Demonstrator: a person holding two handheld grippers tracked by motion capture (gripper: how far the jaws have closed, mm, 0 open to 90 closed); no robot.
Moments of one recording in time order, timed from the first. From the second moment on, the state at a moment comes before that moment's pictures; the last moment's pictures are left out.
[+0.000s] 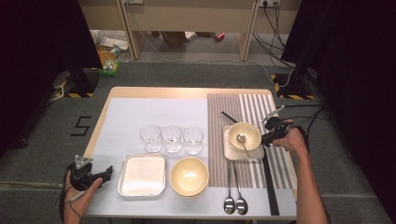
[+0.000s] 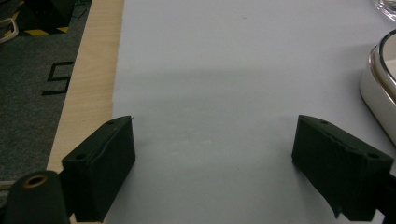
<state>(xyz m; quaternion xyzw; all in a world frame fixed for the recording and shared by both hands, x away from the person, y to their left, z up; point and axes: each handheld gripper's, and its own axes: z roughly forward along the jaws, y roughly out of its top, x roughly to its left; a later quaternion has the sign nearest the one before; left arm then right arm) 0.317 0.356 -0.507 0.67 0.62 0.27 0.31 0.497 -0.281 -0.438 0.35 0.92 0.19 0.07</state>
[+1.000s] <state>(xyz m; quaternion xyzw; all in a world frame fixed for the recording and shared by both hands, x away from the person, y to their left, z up) 0.317 0.355 -0.507 0.67 0.62 0.27 0.31 0.494 -0.292 -0.435 0.36 0.91 0.19 0.08</state>
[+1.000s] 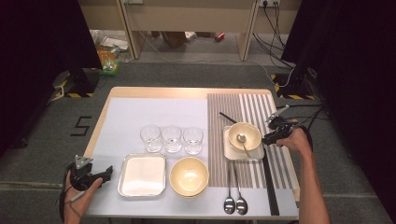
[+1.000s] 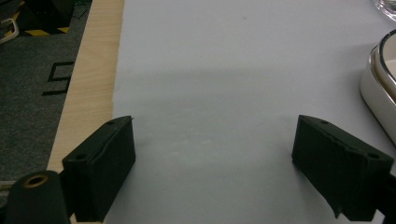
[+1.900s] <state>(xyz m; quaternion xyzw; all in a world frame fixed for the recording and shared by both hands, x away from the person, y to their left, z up) 0.317 0.355 -0.507 0.67 0.62 0.27 0.31 0.495 -0.291 -0.436 0.33 0.93 0.18 0.07</state>
